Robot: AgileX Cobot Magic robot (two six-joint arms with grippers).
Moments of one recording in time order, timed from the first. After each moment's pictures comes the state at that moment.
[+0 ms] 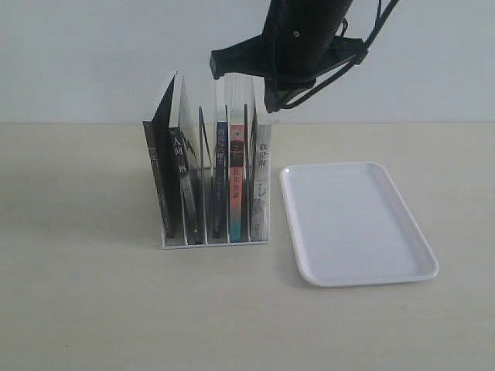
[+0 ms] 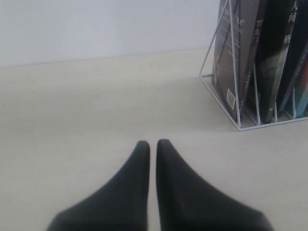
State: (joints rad) left arm -0.10 0.00 0.00 -0.04 0.33 0.08; right arm 0.62 1.91 -1.87 -0.04 1.10 0.24
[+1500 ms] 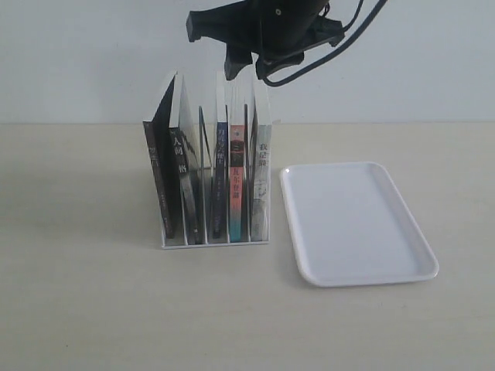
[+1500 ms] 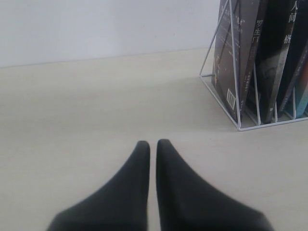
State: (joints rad) left arm -0.10 0.00 0.00 -0.04 0.33 0.08; right arm 0.62 1.90 -1.87 0.02 0.91 0.25
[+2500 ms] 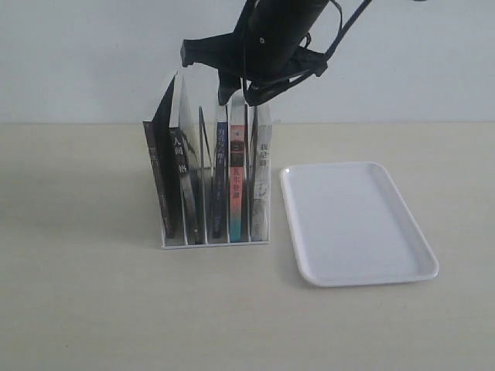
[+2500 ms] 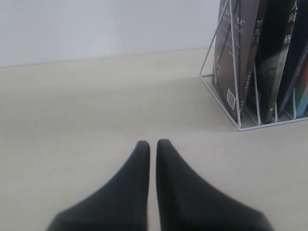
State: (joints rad) left arm -0.10 0.00 0.00 -0.04 0.33 0.08; right arm 0.61 2.01 -1.94 0.07 0.96 0.28
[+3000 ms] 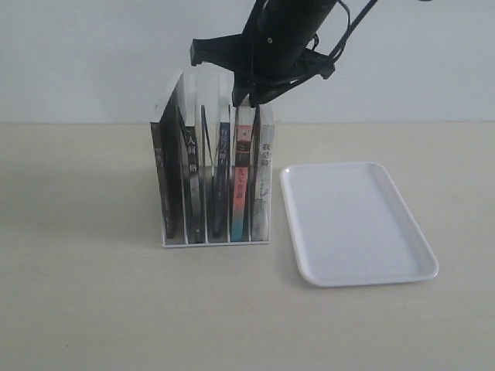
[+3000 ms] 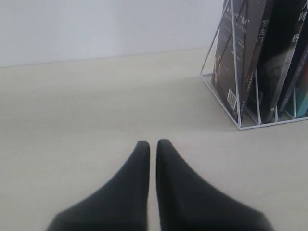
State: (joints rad) left arm -0.10 0.00 0.00 -0.04 0.33 0.08; right arm 0.59 2.02 -1.94 0.08 0.97 0.29
